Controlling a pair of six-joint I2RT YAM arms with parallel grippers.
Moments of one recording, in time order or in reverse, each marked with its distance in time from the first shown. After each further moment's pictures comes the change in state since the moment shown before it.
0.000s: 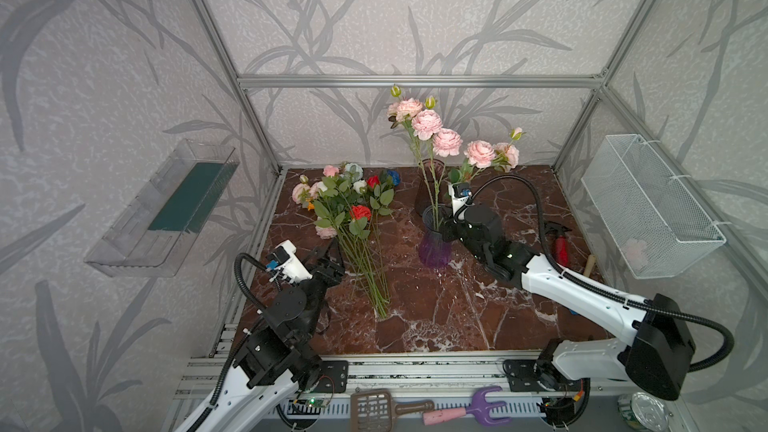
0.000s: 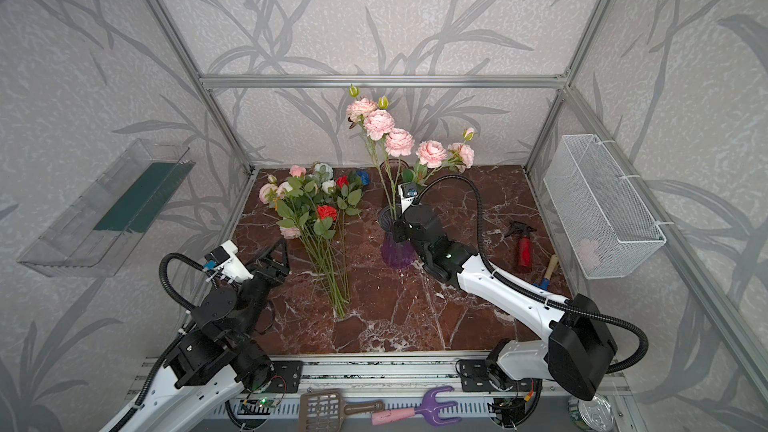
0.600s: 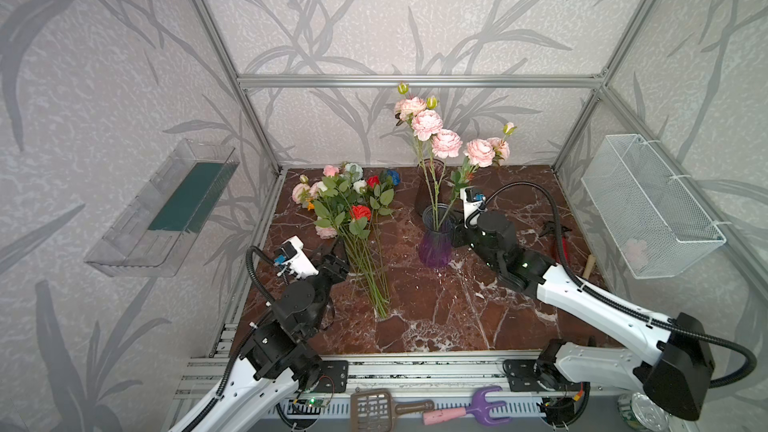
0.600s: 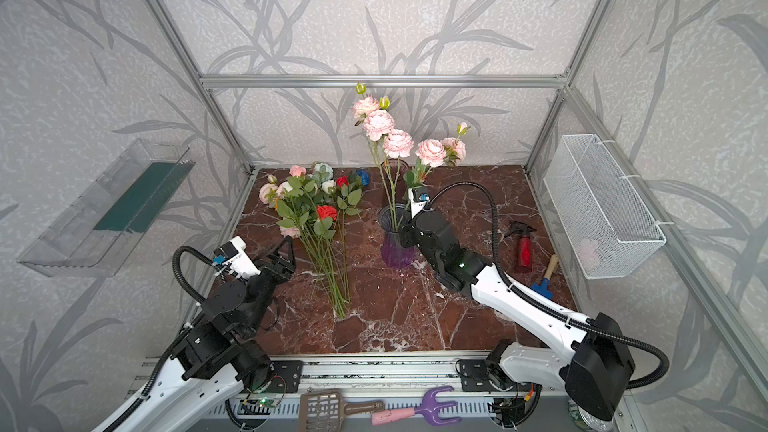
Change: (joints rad) left arm 0.000 0.089 0.000 0.032 0.002 0.008; right arm 0.003 -0.143 -0.062 -0.047 -0.010 0.050
